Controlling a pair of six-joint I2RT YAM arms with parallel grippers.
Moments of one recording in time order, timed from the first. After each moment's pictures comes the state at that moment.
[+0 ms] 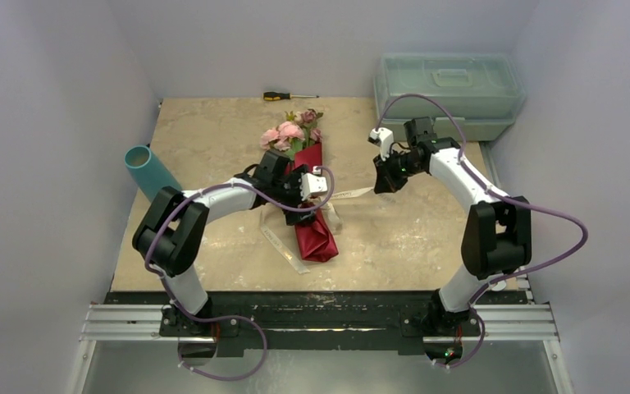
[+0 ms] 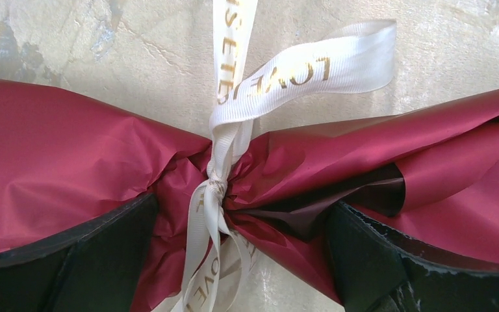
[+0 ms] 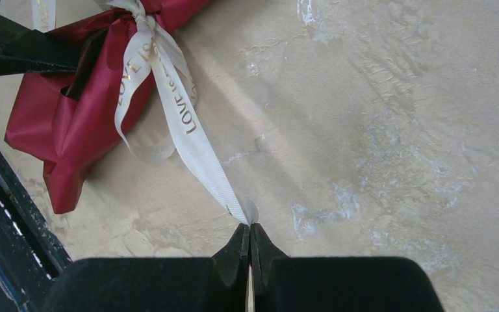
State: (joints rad) left arm -0.52 1.75 1.02 -0.15 0.51 0.74; right arm 0.19 1.66 1.28 -0.75 -0.57 -0.47
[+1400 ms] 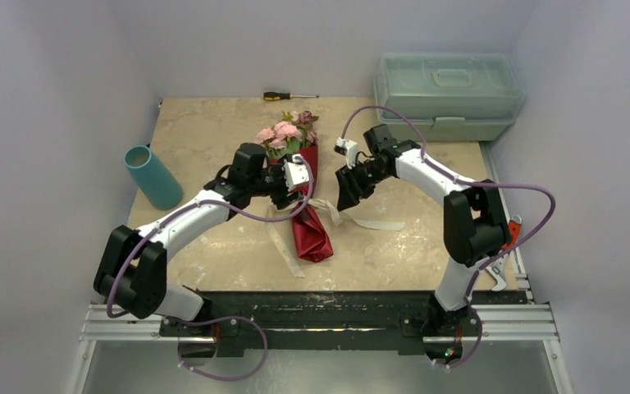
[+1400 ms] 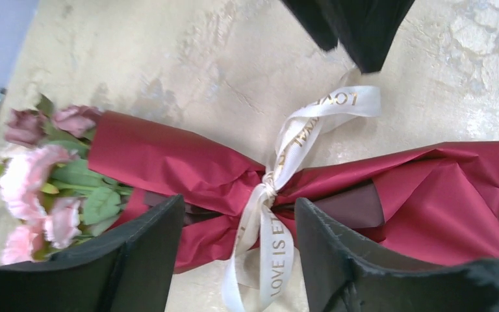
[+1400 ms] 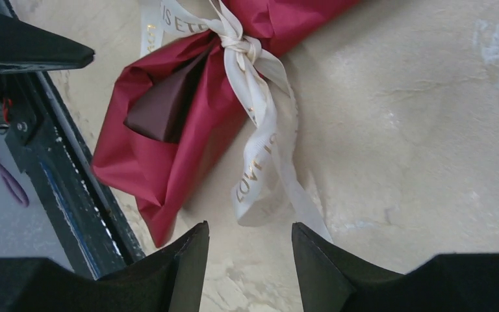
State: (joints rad) left arm -0.48 1.45 0.92 -0.07 0.52 0.65; right arm 0.39 1.79 1.33 -0.72 -0.64 -0.24
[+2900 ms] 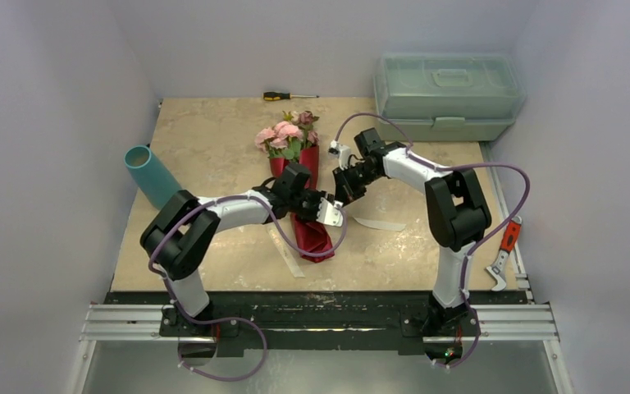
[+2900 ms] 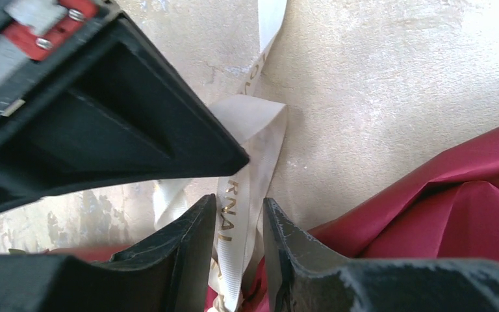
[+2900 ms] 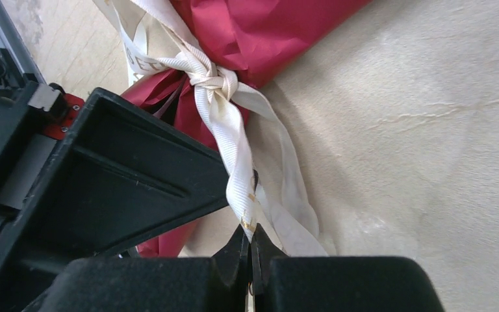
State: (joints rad) left arm -0.69 1.75 0.98 0.02 0.47 1.12; right arm 0.42 1.96 1.38 -0.63 -0.70 -0.10
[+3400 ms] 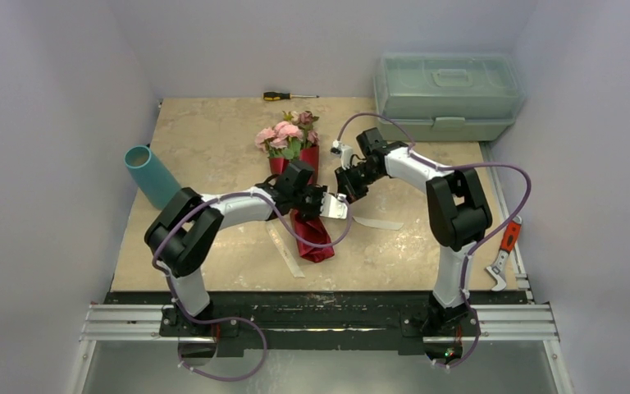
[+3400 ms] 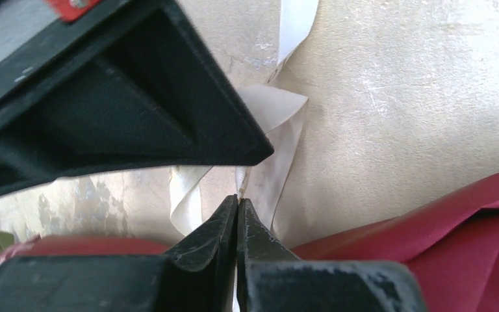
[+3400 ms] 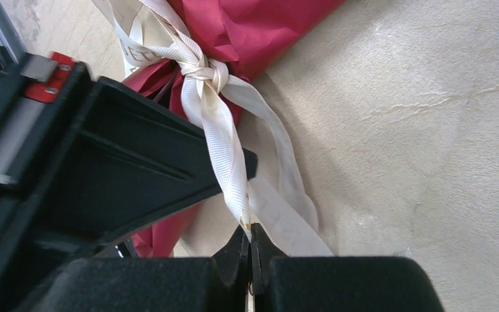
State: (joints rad) left arm -0.69 1.80 1.02 0.02 0.43 1.05; right arm 0.40 1.96 1.38 -0.65 -0.70 -0.12
